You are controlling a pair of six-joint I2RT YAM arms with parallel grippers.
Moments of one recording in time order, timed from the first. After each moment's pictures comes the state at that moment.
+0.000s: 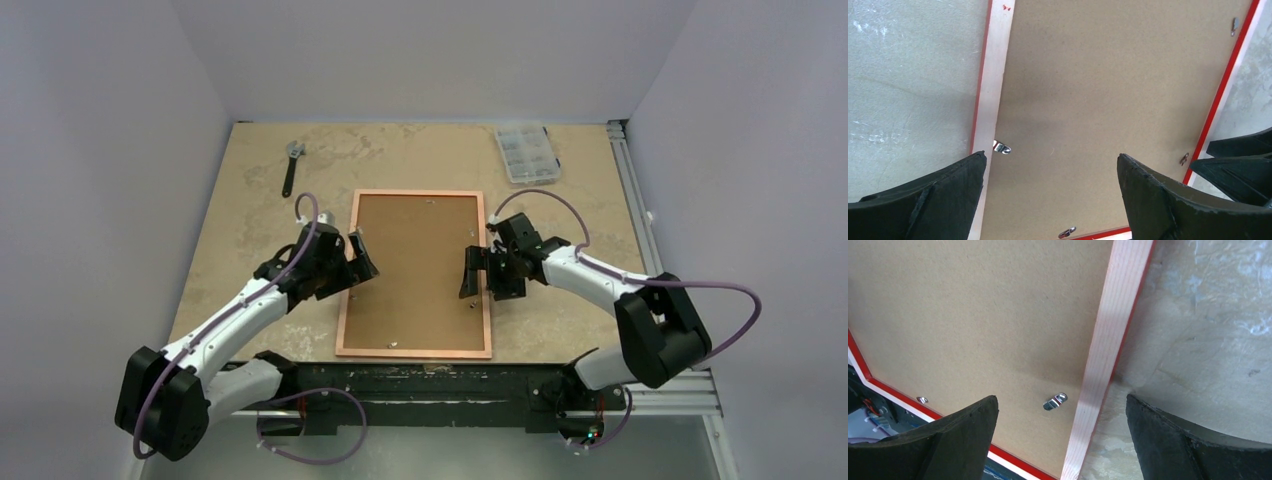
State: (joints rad) left arm -0.46 1.05 0.64 -0.47 -0.01 -0.80; right arm 0.50 1.42 0.74 -0.44 -0.27 0.51
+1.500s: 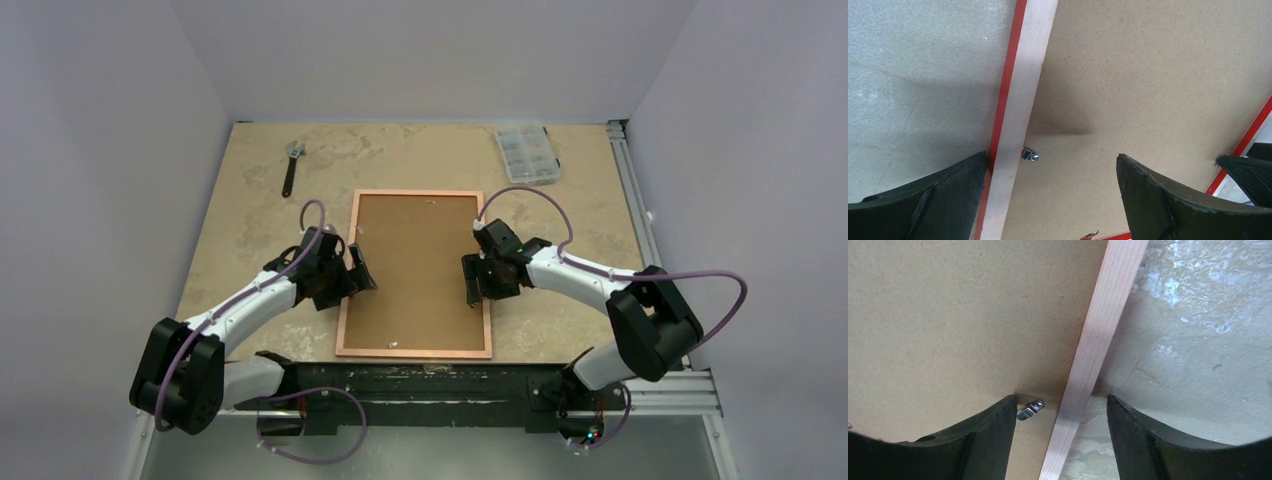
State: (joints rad) left arm -0.39 1.20 0.58 -0.42 0.09 -0.78; right arm 0.62 1.48 0.80 -0.51 -0.05 0.47
